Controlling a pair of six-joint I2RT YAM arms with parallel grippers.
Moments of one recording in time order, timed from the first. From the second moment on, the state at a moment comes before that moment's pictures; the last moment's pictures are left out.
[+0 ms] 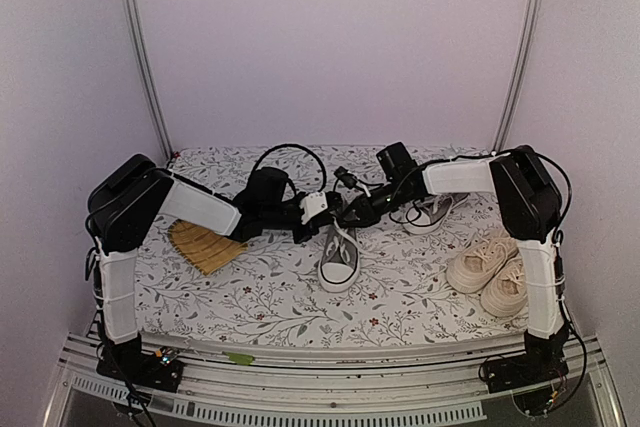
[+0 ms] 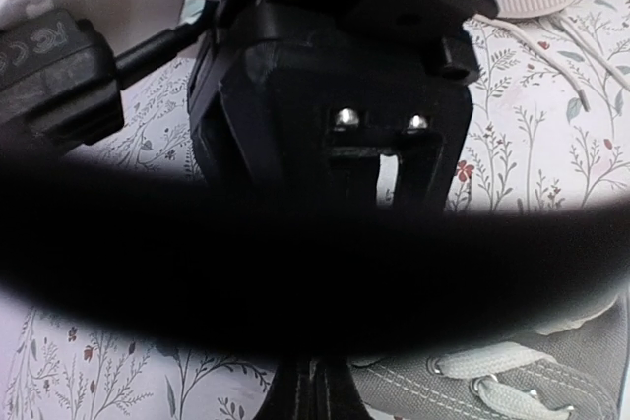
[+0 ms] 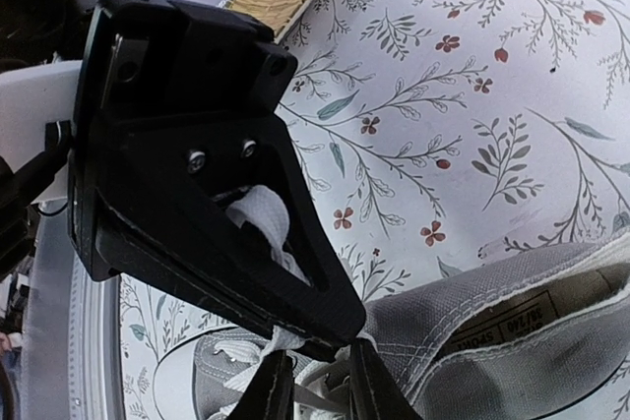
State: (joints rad) left arm -0.69 2.07 1.14 0.46 0.42 0.65; right arm 0.56 2.22 1.57 -0.29 -0.90 -0.16
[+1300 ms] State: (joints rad) left arm -0.69 2.05 1.10 0.48 0.38 0.66; right arm 0.61 2.15 1.53 -0.27 -0.64 -0.18
